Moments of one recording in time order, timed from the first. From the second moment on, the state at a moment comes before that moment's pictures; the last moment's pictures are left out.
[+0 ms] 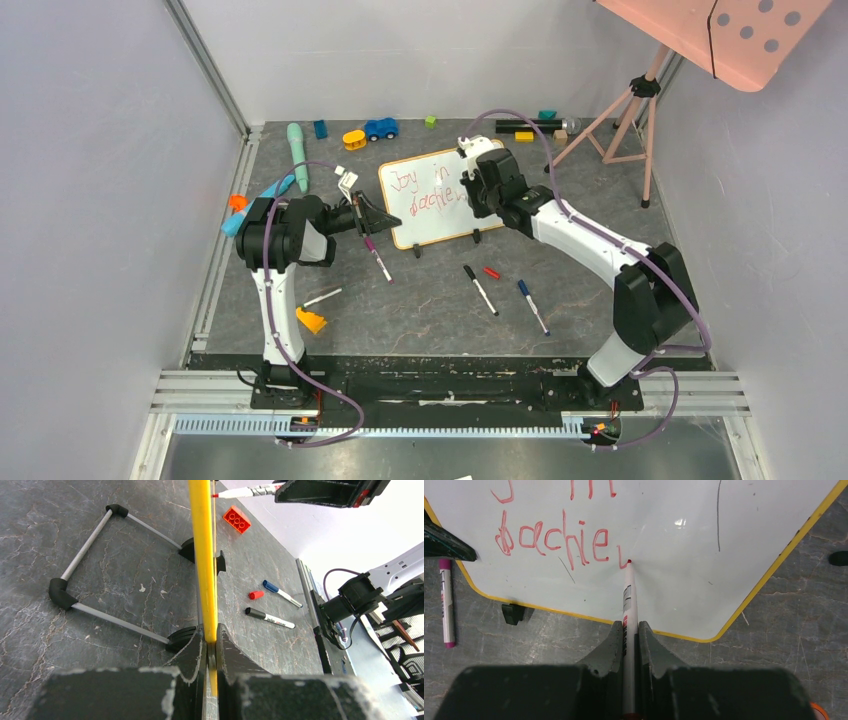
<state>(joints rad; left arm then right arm) -0.07 2.25 0.87 1.52 1.24 -0.79 0.57 1.63 1.23 -0.26 0.13 0.02</state>
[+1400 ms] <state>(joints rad) -0.07 2.25 0.87 1.52 1.24 -0.79 0.54 1.56 1.18 -0.22 0.14 0.02</state>
